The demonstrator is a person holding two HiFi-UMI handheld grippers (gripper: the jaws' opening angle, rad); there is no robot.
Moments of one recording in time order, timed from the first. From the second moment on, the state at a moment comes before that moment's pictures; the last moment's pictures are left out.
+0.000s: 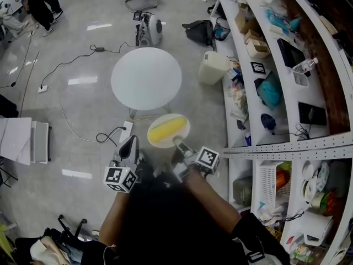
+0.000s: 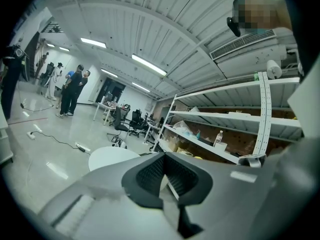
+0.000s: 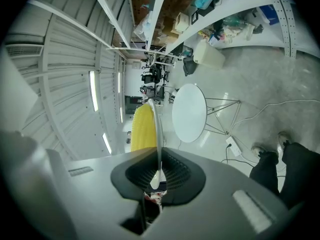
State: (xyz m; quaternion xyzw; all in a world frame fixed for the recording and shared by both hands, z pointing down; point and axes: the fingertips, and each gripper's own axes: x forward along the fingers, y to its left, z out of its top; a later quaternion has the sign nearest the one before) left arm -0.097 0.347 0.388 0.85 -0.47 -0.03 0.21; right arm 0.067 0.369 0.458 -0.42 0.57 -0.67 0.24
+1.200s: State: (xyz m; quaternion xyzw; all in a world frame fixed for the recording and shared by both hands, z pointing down) left arm -0.103 0.202 0.410 0.86 -0.45 -0.01 0.24; right arm 0.048 0.244 0.471 -0.44 0.55 -0.67 0.24
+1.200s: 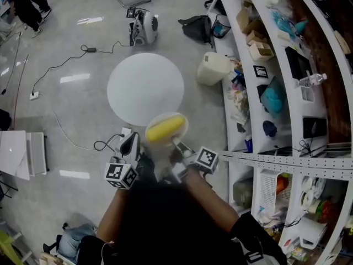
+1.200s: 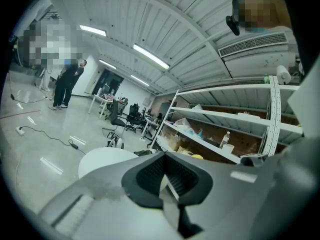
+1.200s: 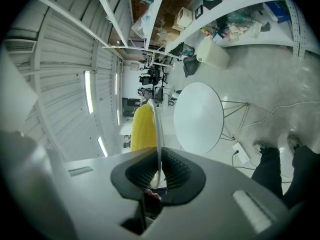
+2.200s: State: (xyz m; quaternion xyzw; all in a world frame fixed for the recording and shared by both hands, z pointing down) left arm -0.156 0.090 0.409 0.88 -0.40 -0.02 0.25; right arm 0.004 0.139 0.465 -0.47 0.53 -0.64 0.28
